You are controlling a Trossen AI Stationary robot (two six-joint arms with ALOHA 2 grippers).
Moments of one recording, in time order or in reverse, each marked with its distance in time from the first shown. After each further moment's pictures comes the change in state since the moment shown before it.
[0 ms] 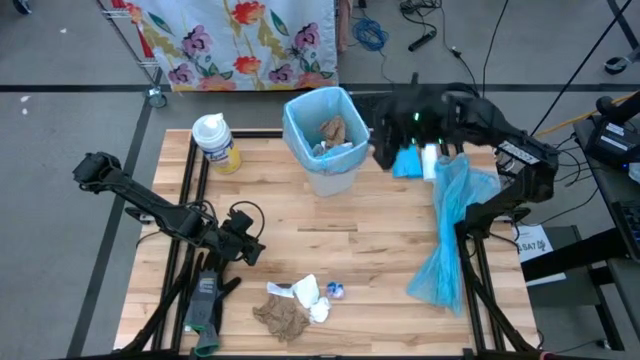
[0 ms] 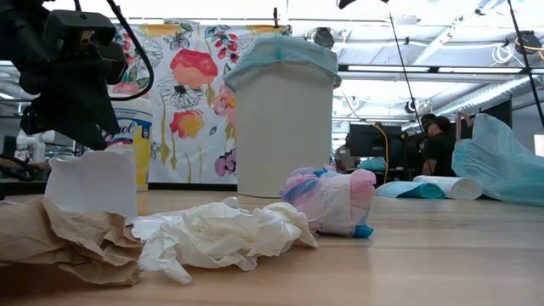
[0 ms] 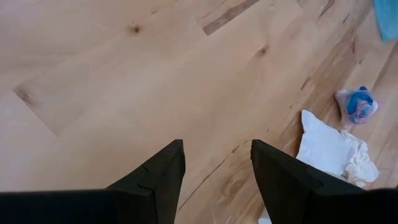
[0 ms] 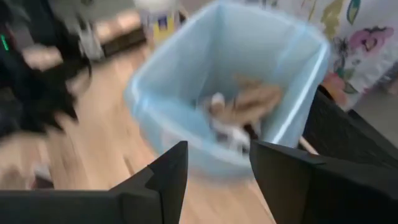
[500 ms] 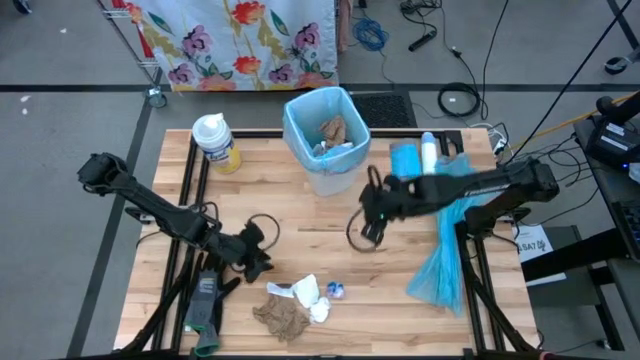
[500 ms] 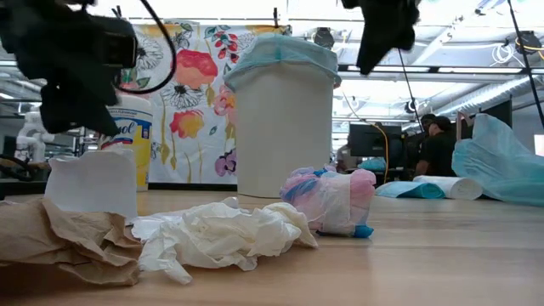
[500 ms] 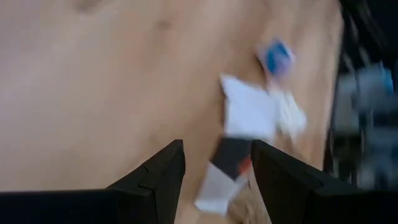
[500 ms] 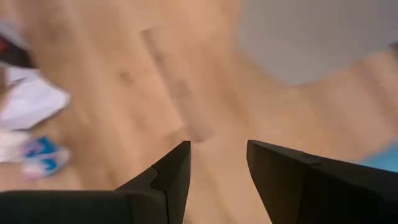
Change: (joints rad) left arm -0.018 0.093 0.000 0.297 0.178 0.250; right arm 0.385 -0.019 -0.618 0.217 0.092 0.304
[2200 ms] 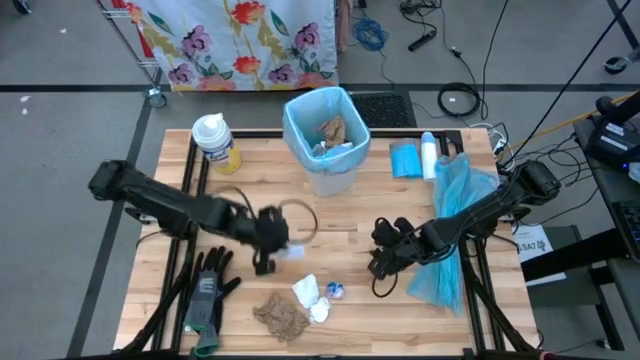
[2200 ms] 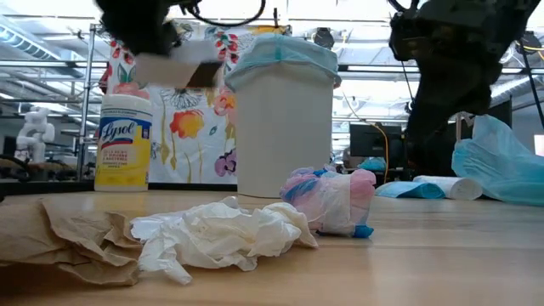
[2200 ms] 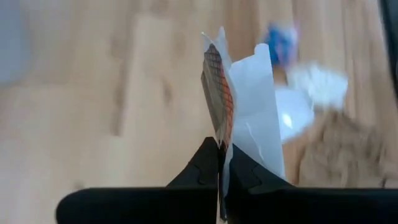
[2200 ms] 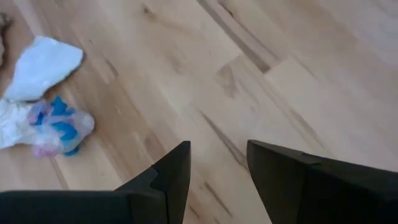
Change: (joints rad) left arm 0.187 0.211 0.500 -0.488 0.086 0.717; right arm 0.312 0.000 -0.431 0.413 0.118 0.490
